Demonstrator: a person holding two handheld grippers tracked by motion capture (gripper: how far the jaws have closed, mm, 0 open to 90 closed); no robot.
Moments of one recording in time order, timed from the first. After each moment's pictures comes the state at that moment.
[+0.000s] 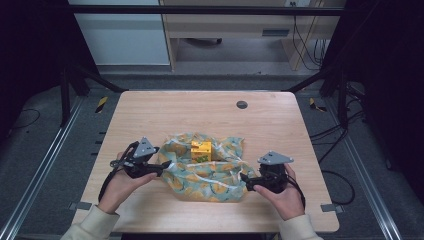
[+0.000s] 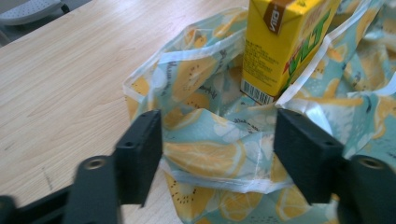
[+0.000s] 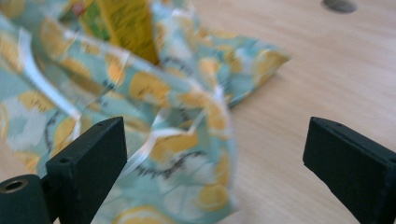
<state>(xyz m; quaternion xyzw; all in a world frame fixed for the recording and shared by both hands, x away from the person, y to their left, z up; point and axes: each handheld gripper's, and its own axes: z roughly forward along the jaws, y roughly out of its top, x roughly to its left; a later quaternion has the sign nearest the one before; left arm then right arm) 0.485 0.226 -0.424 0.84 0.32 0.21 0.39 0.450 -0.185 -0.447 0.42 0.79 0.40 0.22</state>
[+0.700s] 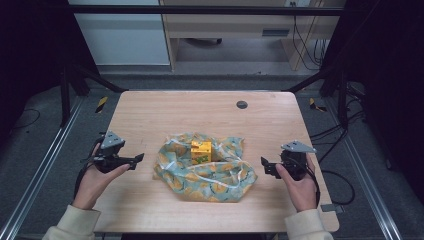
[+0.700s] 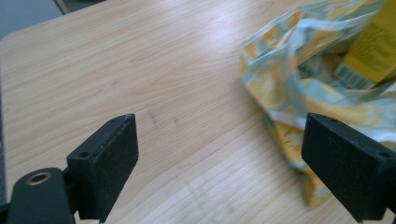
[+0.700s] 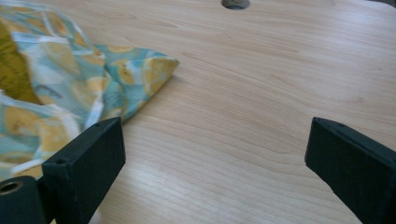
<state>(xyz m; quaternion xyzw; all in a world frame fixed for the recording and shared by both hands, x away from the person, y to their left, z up) 0.500 0.309 -0.430 0.80 0.42 0.24 0.37 0.477 -0.238 -0.446 0.51 0.73 0.38 0.26</state>
